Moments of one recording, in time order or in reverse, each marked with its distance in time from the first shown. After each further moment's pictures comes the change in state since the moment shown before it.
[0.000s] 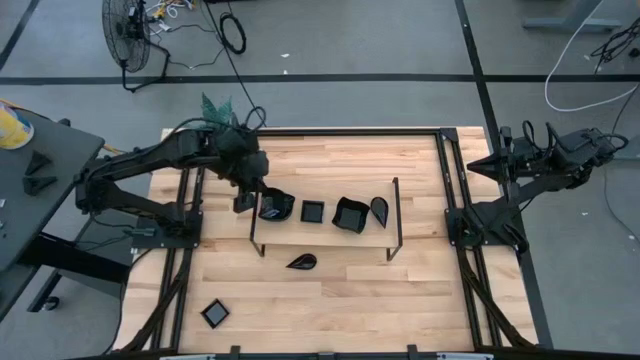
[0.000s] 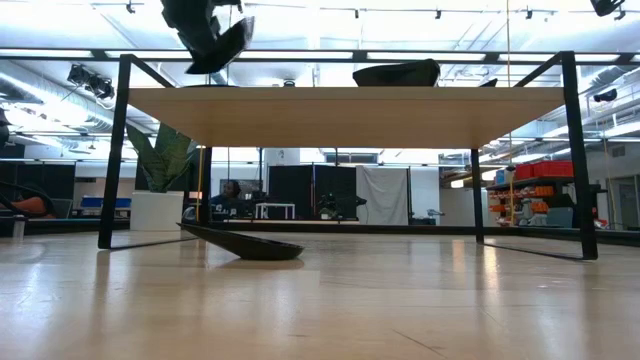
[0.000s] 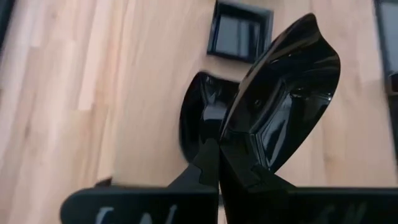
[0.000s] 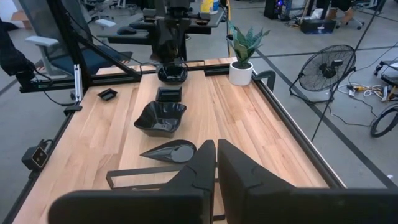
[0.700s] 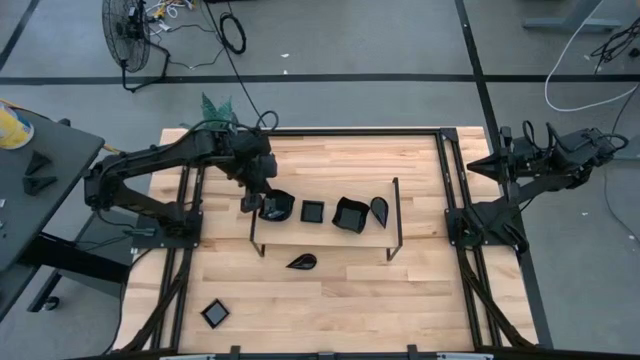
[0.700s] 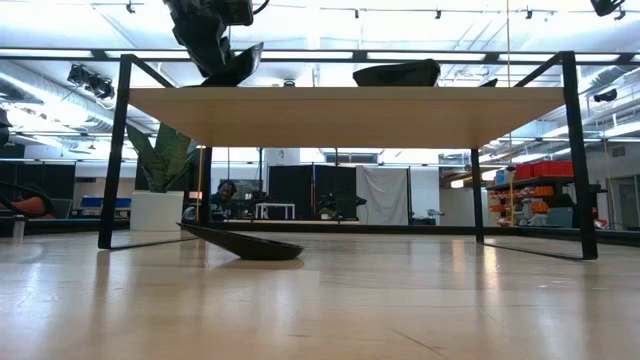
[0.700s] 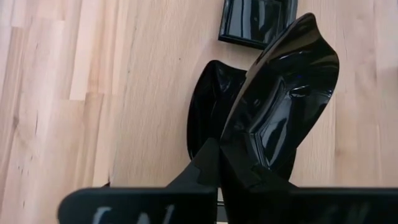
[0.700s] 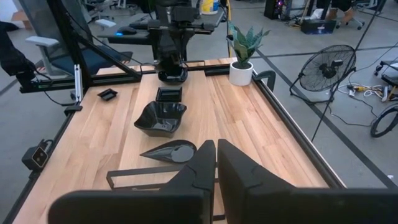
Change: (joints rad) left arm 0.013 0.086 0.000 0.001 0.005 0.022; right arm 0.000 -0.001 0.000 0.000 0.000 0.000
